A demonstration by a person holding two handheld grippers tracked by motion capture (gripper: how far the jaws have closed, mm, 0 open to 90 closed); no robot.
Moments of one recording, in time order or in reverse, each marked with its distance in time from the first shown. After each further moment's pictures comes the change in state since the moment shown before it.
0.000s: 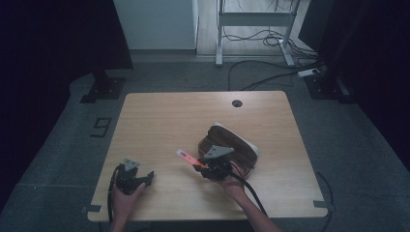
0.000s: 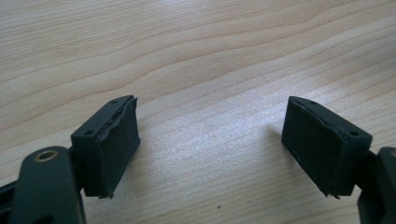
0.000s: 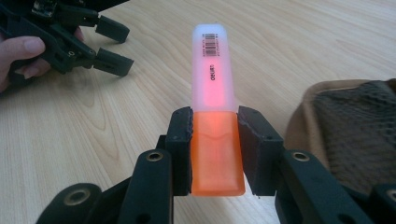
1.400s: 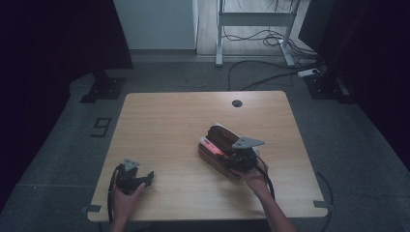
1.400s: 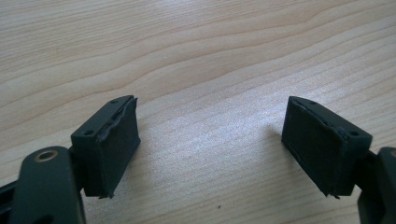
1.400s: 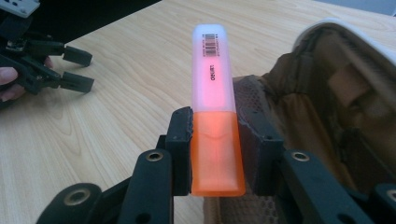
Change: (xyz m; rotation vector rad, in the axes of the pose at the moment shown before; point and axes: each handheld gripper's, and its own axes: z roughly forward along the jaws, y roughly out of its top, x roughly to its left) left arm 0.000 0.000 0.000 0.000 0.000 0.000; right arm -0.050 -0.008 -0.061 -0.077 -0.081 0.079
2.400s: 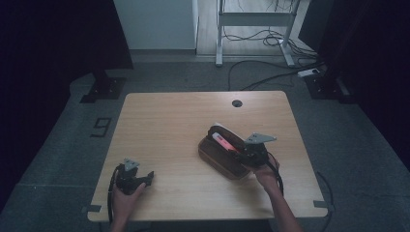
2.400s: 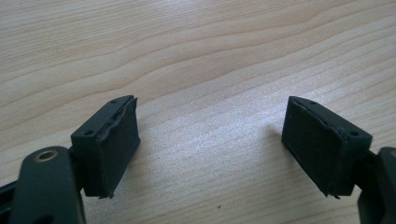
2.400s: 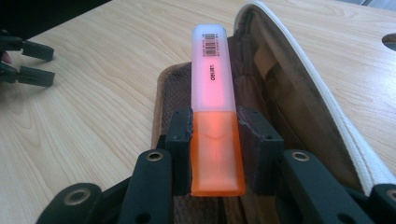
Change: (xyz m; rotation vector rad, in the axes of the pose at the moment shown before) left arm 0.000 0.000 0.000 0.000 0.000 0.000; right arm -0.034 -0.007 -0.016 0.028 -0.071 0.039
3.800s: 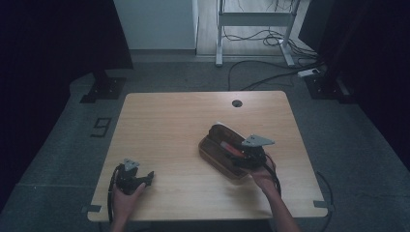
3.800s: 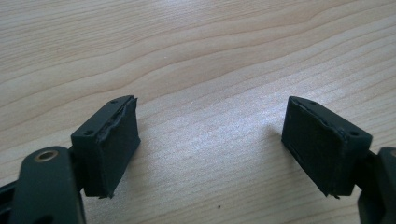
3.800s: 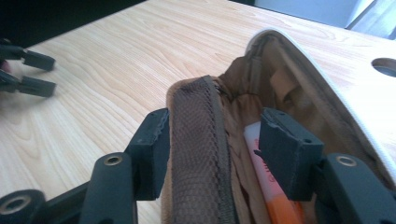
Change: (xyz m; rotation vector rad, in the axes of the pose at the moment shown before) left arm 0.000 0.000 0.000 0.000 0.000 0.000; right arm 0.015 0.003 -0.002 -0.061 -0.029 -0.034
